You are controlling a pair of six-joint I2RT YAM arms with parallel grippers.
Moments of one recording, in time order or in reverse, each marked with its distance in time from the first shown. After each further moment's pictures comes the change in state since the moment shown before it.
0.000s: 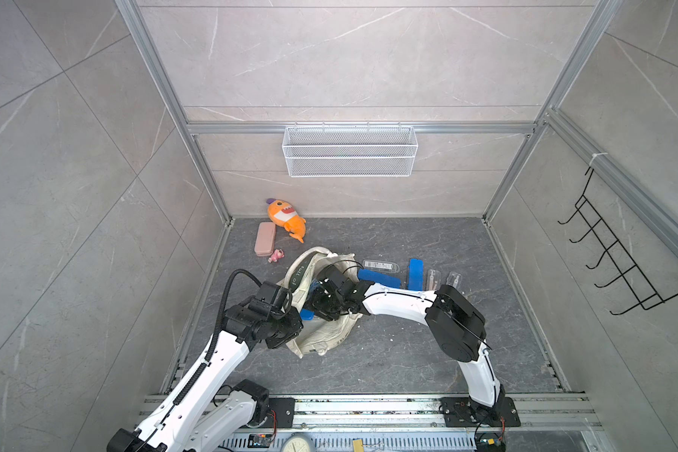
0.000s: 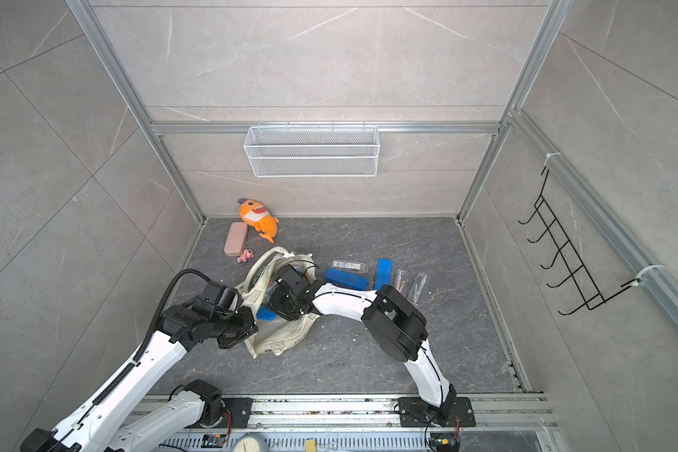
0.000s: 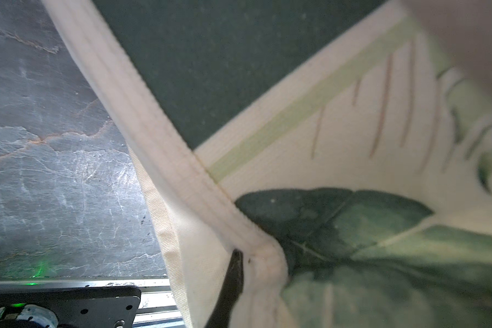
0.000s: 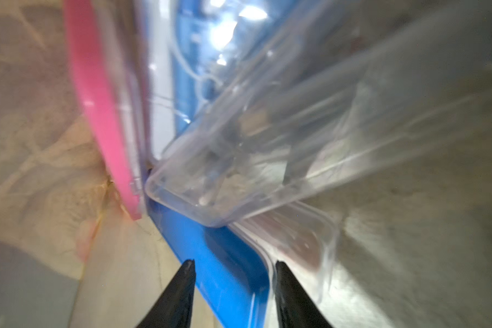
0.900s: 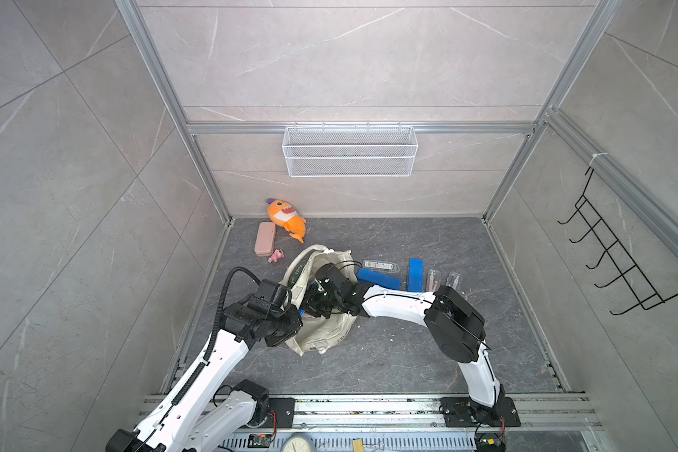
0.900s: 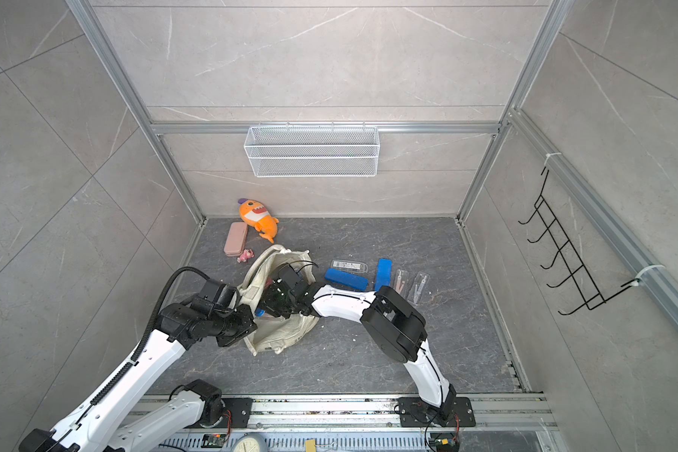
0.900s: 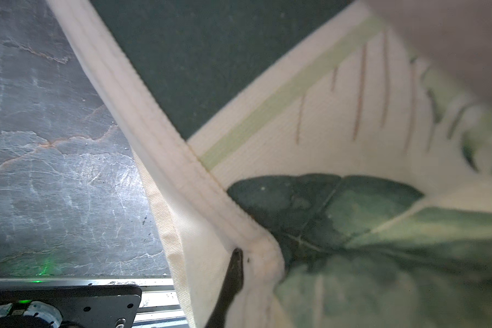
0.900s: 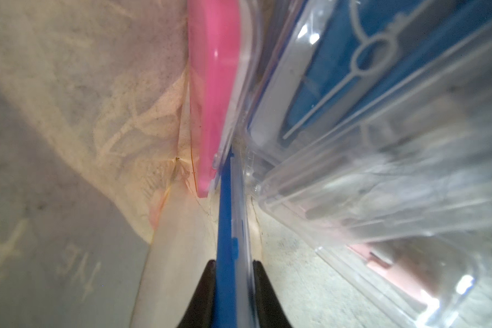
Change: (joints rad) left arm 0.000 0.011 0.039 -0.019 -0.017 0.000; right arm 0.012 -0.001 -0.011 0.166 -0.076 0.031
